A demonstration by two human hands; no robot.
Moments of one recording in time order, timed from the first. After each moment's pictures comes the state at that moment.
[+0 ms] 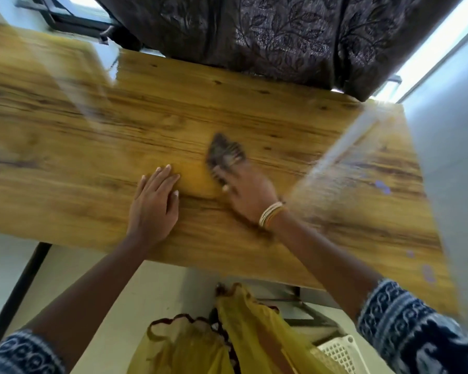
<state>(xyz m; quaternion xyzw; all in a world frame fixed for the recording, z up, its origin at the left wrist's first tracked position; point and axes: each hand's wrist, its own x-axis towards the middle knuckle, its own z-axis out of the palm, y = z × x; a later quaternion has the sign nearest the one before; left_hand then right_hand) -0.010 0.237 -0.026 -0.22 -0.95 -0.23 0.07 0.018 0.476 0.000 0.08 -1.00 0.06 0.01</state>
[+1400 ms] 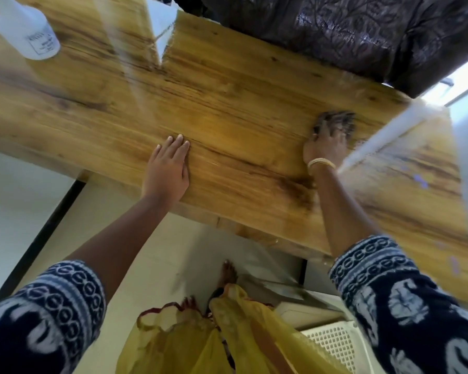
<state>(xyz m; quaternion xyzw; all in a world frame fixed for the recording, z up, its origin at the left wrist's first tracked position) 0.002 0.157 -0.040 -0.16 -0.97 -0.17 0.06 -0.013 0.503 -0.005 -0.32 -0.94 0.10 0.05</state>
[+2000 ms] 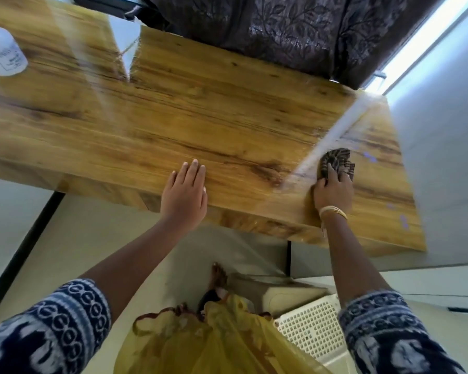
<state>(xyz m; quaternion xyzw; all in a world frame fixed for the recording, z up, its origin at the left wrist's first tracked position) 0.086 0.207 -0.032 -0.24 -0.97 -0.08 0.01 0.161 0.543 -0.008 -0.41 -0.91 0.10 0.06</state>
